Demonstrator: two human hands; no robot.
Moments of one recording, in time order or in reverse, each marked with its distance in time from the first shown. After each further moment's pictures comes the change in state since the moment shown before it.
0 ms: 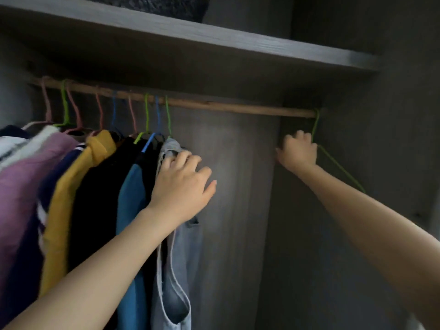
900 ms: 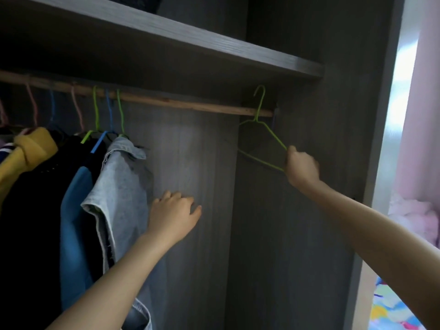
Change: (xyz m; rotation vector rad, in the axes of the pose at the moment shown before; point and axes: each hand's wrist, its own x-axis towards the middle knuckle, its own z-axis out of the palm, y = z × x) left_hand -0.003 0.053 0.063 -0.264 -0.331 -0.156; right_hand -0.050 0.087 -0.018 -0.142 0.031 0.095
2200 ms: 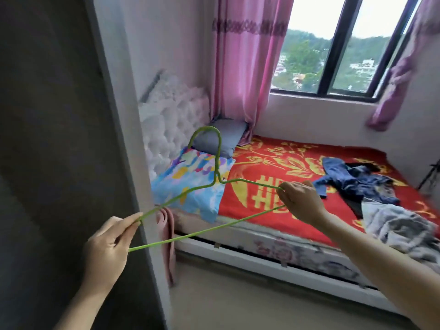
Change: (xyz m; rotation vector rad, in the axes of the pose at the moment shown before) left_hand -0.198 0.198 0.126 -1.398 -0.159 0.497; right_hand -0.445 0.309 -0.110 -0.392 -0.050 0.181
